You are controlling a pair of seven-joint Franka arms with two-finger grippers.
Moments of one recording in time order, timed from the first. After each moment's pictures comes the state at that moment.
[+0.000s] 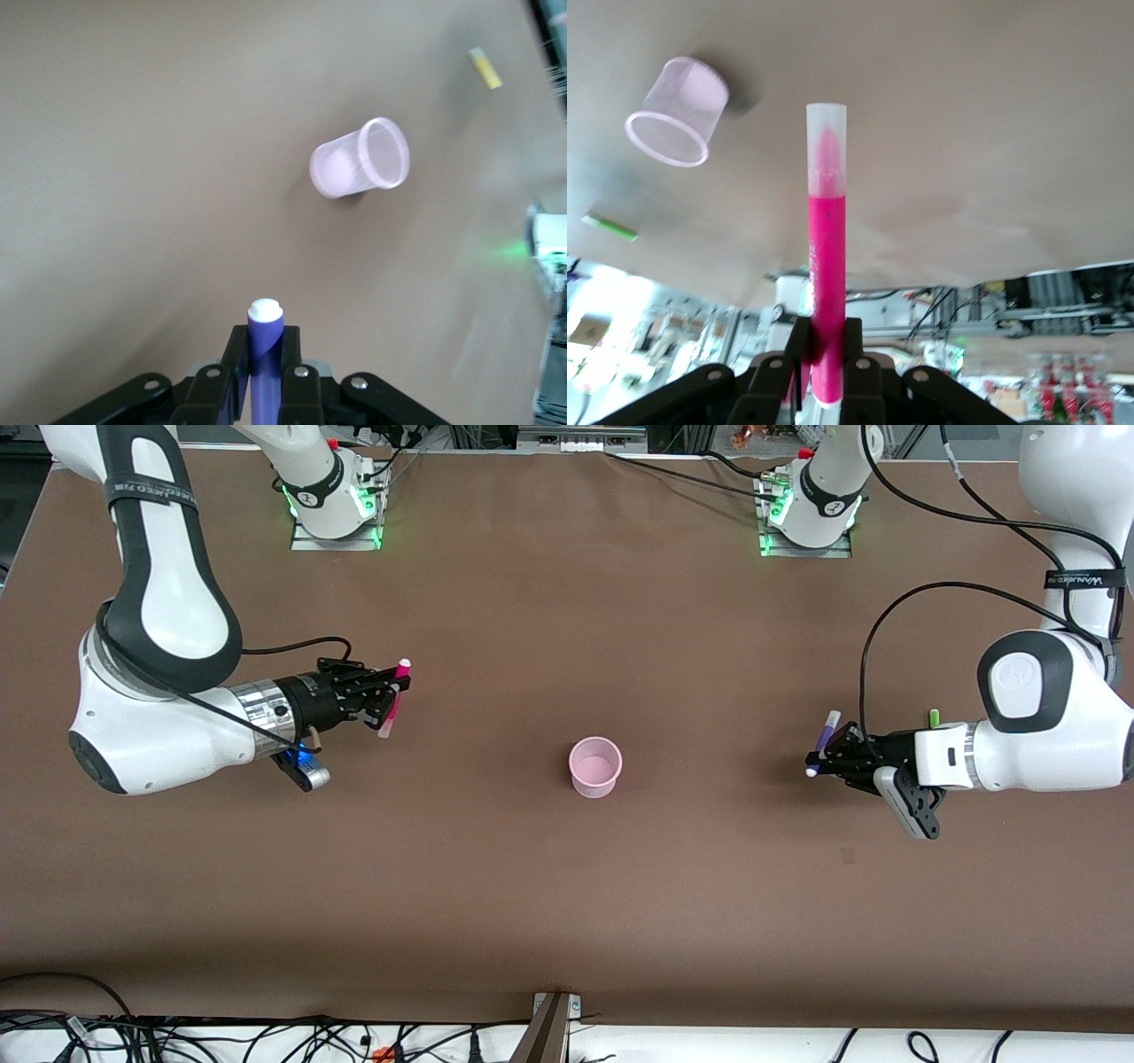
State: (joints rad) left arm 0.16 0.47 -0.17 -1.62 -0.65 1.81 0.90; right arm 0.22 0.55 -0.06 -1.34 0.82 1.35 0.79
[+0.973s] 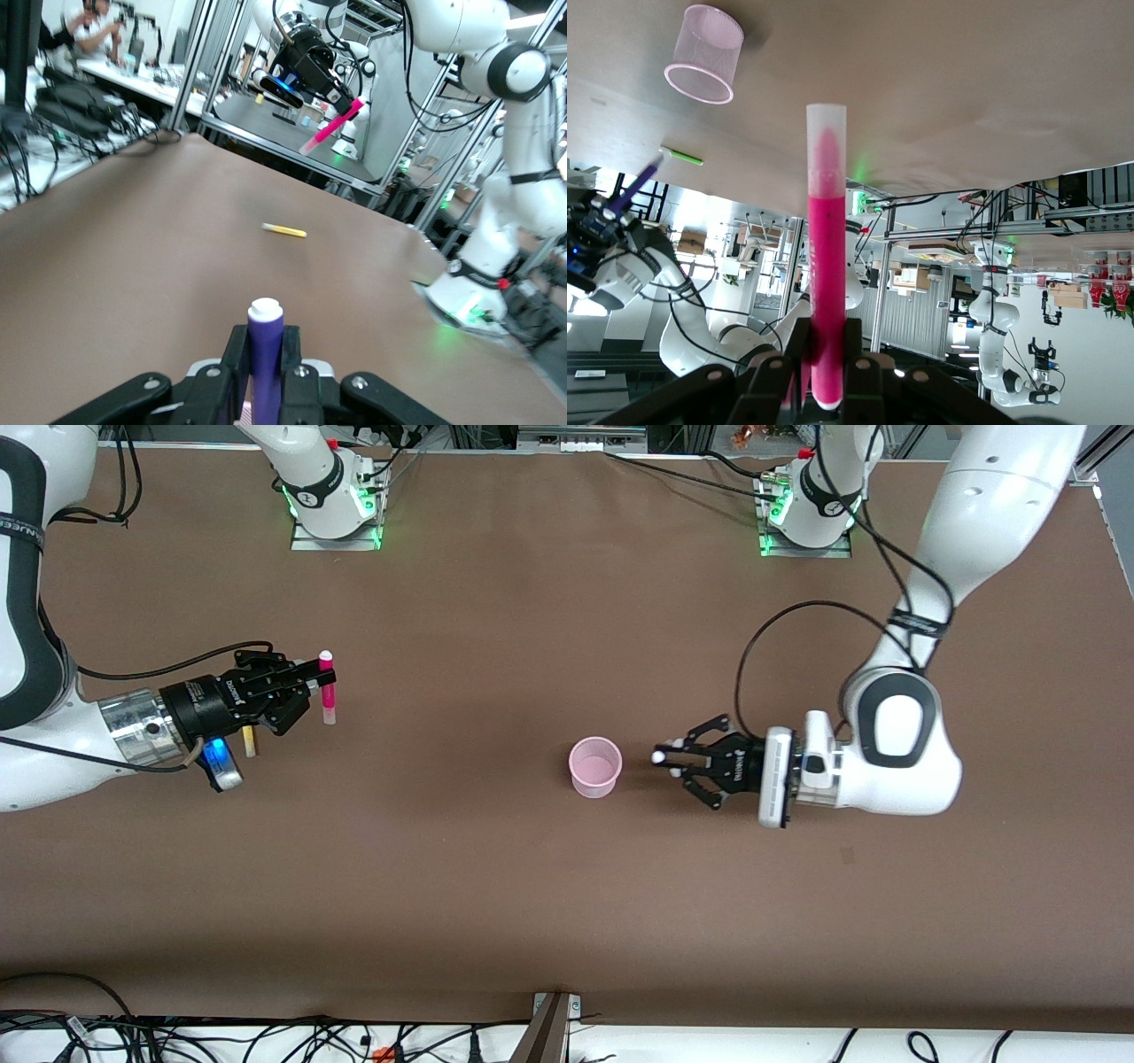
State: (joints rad) left arm 0.01 0.68 -0.32 -1.54 -1.27 1.92 1.76; right arm 0.00 0.57 -0.06 -1.33 1.00 1.13 0.83
